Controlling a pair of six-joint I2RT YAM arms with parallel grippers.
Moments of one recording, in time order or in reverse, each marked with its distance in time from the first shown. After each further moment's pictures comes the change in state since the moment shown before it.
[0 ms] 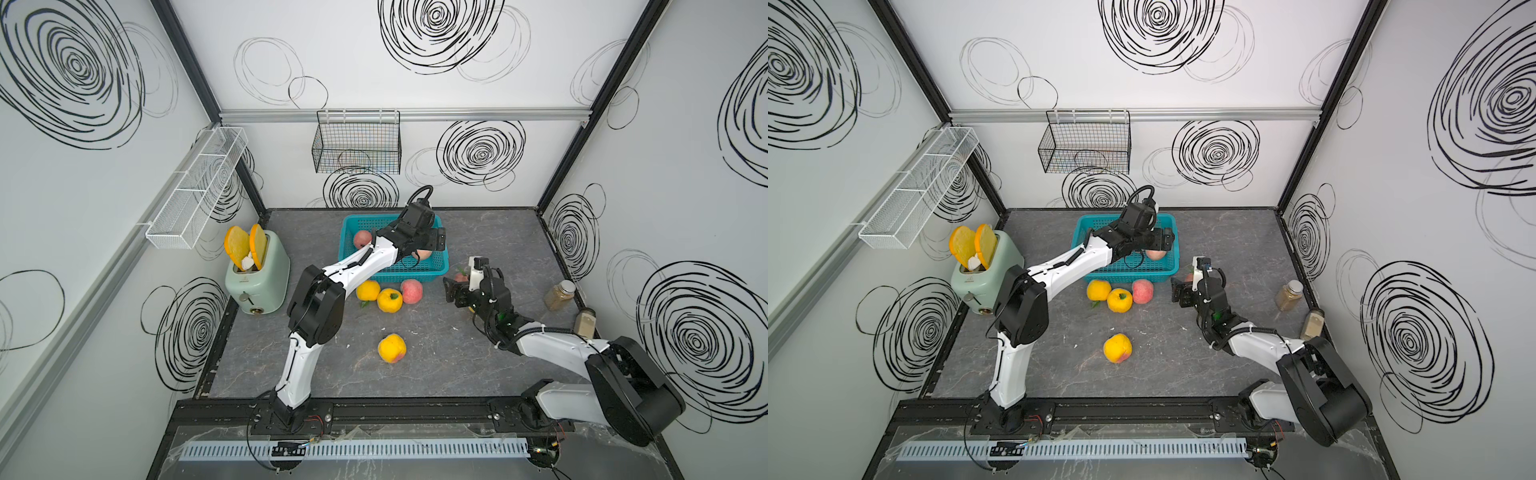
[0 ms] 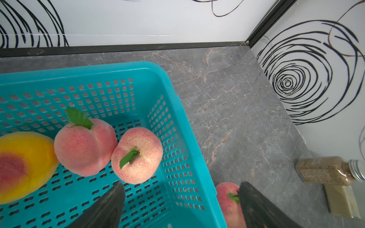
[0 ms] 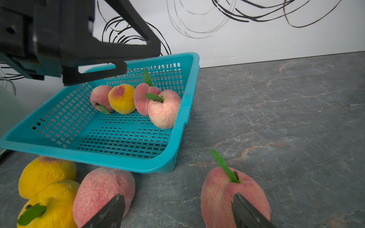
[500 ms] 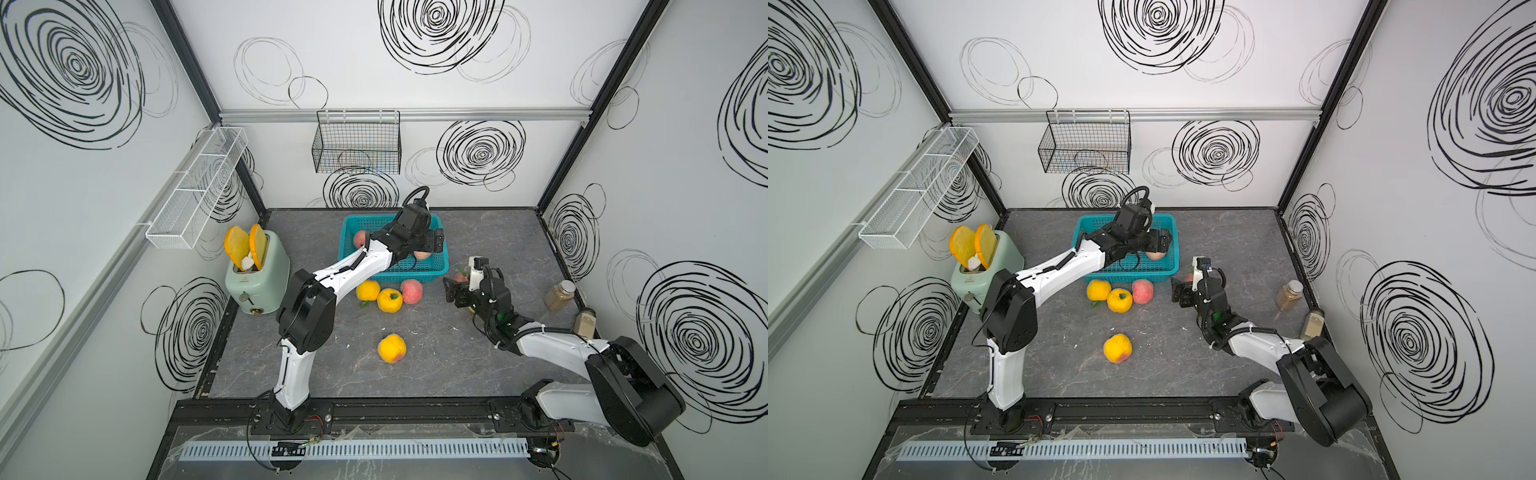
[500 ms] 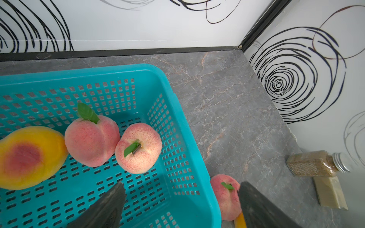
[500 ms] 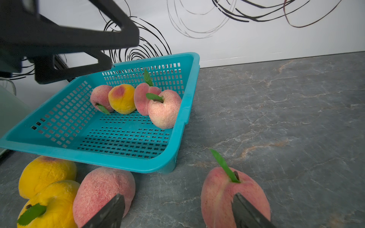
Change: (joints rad) left arm -0.005 -0.101 -0.114 0.041 -0.001 0.000; right arm 0.001 0.000 0.000 0.000 0.000 0.000
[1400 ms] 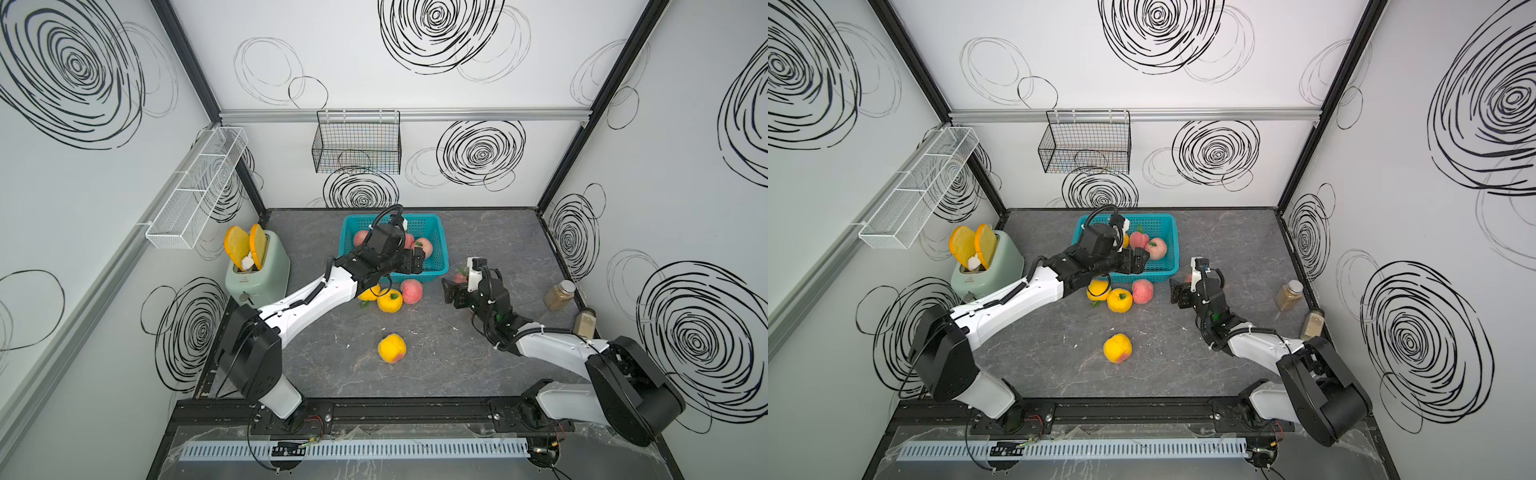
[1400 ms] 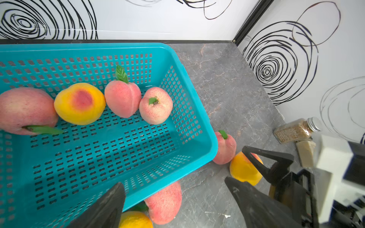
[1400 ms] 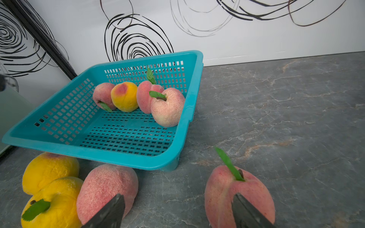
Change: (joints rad) left arm 0.011 -0.449 -0.477 0.049 0.002 0.007; right arm 0.016 0.000 0.001 -0.010 0.006 0.000
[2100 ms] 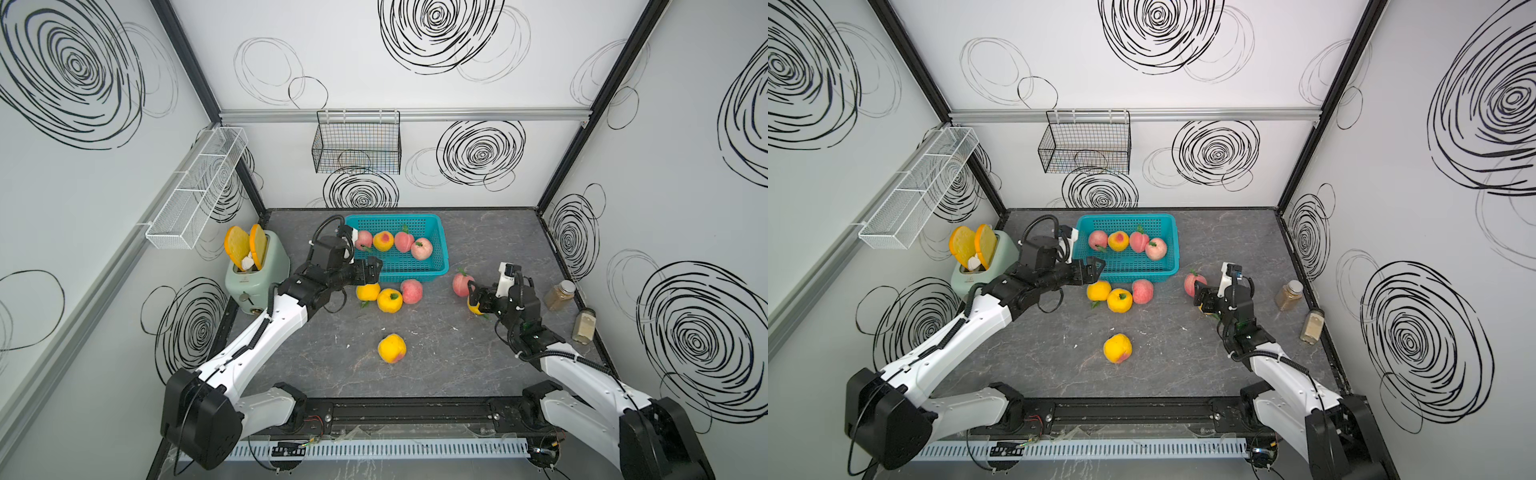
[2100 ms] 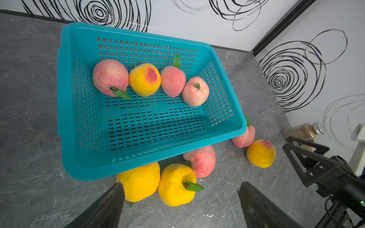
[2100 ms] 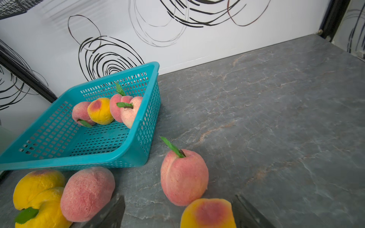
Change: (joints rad) left arm 0.273 -0.358 -0.279 -0.083 0.156 0.040; right arm -0.225 -0.351 -0.112 -0.240 -0.089 0.068
